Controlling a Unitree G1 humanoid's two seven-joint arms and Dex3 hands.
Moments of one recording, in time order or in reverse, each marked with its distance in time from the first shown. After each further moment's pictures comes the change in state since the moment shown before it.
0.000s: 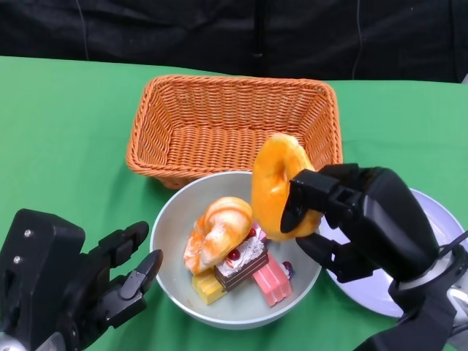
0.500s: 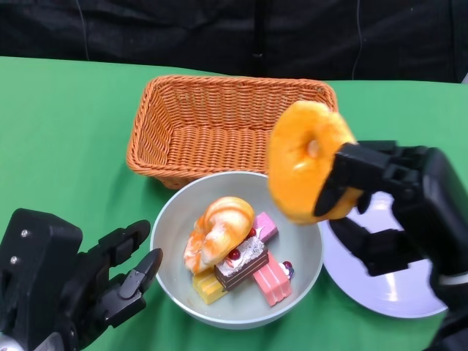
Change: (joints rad) left arm 0.004 0.004 0.006 -0.015 -0.010 0.001 -0.009; right arm 0.092 -0.015 -0.165 -0.214 0.211 -0.019 0.157
